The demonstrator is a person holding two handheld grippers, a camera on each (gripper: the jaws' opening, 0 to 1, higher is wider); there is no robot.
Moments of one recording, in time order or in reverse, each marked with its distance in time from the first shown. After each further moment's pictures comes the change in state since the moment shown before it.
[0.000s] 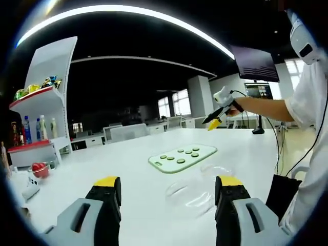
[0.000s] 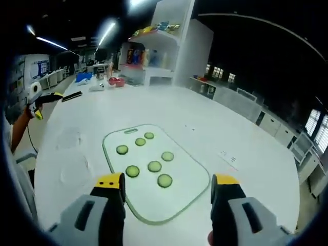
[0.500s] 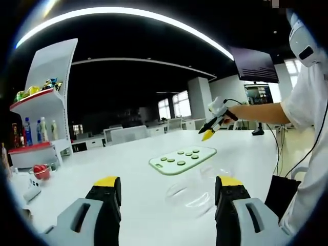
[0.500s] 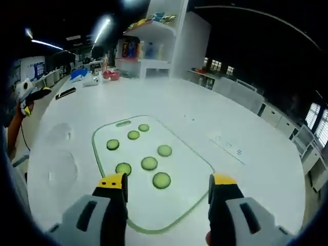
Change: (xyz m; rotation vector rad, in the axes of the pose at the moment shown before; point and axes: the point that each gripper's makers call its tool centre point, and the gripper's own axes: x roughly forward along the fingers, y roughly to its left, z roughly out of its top) left arm -0.006 -0.001 0.006 0.008 -0.014 -0.002; right arm 0.033 0.000 -0.022 0.029 0.053 -0.001
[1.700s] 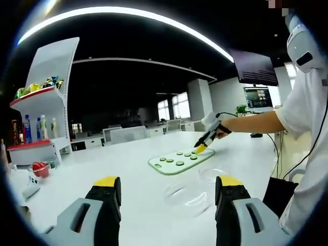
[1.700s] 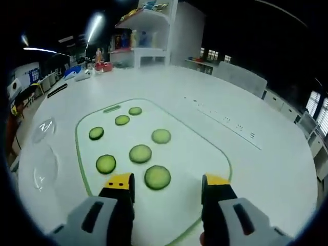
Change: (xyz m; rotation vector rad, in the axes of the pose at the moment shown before) left arm -0.006 0.003 -0.004 -0.024 -0.010 -0.005; right arm 0.052 -0.003 -0.035 0.070 0.061 0.007
